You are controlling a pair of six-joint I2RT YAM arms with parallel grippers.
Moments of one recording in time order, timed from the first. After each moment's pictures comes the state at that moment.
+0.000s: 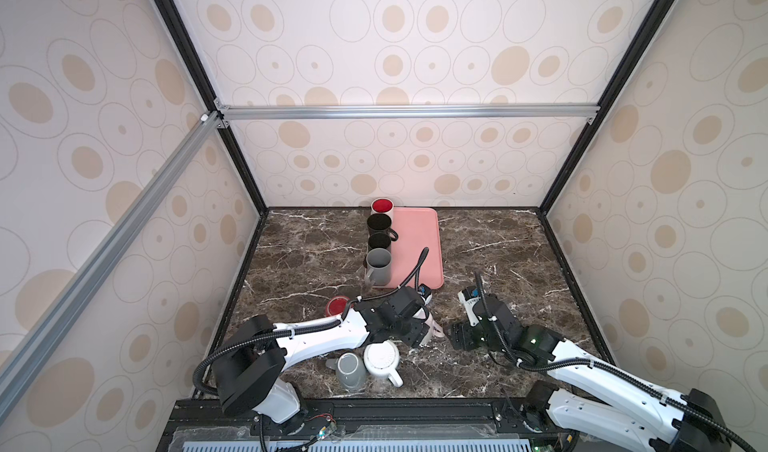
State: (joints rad) left arm -0.98 1.50 0.91 -0.34 -0.07 -0.25; right arm 0.77 0.92 0.54 -0.46 0.05 0.47
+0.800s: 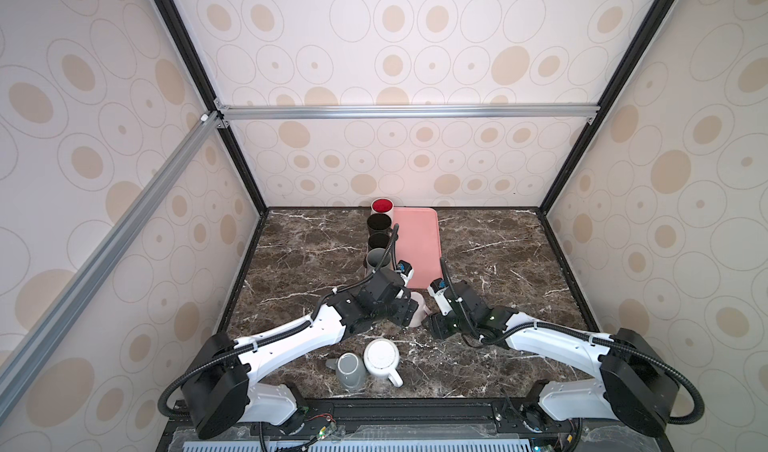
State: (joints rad) left arm -0.88 1.31 0.92 -0.34 -0.11 -0.28; right arm 0.76 1.34 0.67 -0.20 -0.05 0.30
